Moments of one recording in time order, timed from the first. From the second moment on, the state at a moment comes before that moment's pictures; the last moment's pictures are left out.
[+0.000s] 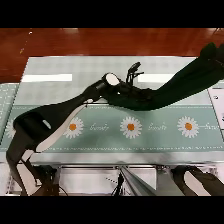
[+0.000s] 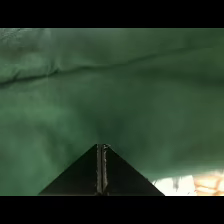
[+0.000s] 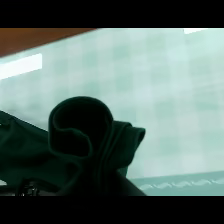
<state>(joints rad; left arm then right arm) -0.73 -1.97 1.65 0.37 -0.80 -1.24 -0.19 -0.96 1.36 -1.26 1.22 1.64</state>
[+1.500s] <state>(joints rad) -0.03 -1.15 1.65 0.85 -1.33 -1.24 0.40 -1.46 1.36 -1.17 0.71 1.52</state>
